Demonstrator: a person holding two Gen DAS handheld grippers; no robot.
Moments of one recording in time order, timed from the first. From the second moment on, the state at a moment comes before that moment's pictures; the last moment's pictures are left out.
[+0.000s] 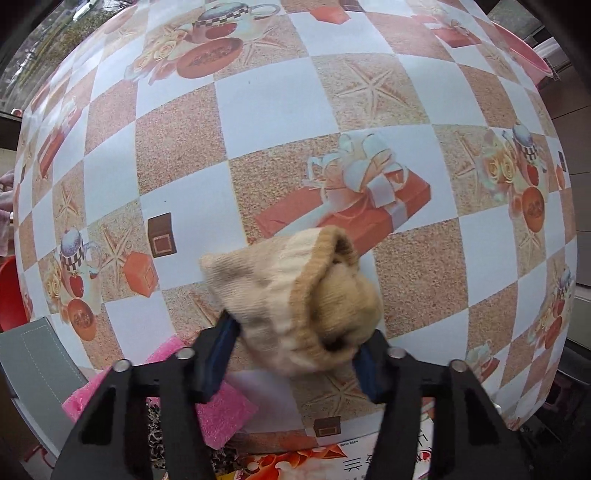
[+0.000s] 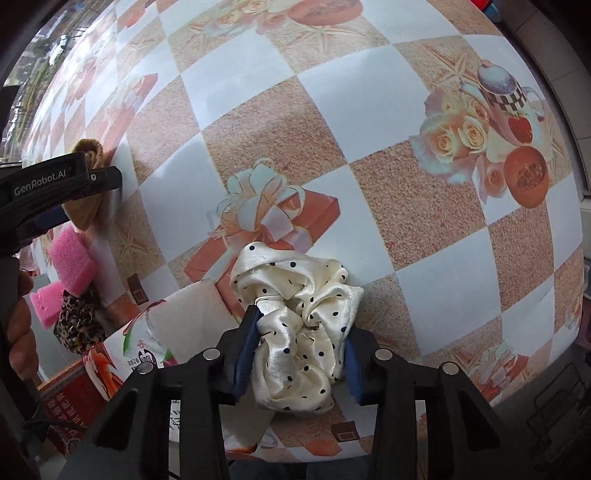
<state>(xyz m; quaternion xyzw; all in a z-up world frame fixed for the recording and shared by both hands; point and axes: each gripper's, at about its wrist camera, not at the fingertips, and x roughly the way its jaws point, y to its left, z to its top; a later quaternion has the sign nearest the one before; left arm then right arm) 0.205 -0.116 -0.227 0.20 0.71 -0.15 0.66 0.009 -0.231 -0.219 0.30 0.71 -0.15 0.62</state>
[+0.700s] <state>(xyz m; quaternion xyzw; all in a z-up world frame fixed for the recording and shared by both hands) 0.208 -0.047 -0.122 0.13 0.66 -0.15 0.72 0.063 -0.212 -0.122 0.24 0.65 -0.08 0.72</state>
